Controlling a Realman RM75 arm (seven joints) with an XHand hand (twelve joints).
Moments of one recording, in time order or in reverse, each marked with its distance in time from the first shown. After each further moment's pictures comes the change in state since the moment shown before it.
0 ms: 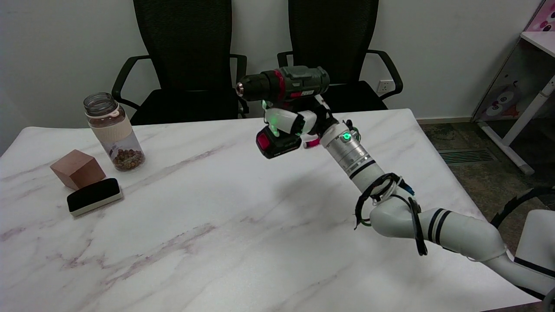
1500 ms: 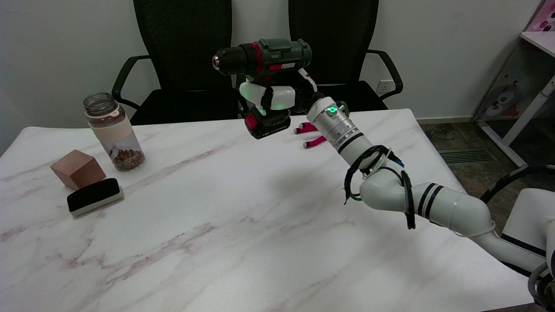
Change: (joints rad) arm 0.137 -0.016 -0.003 -0.024 0.008 -0.161 -0.041
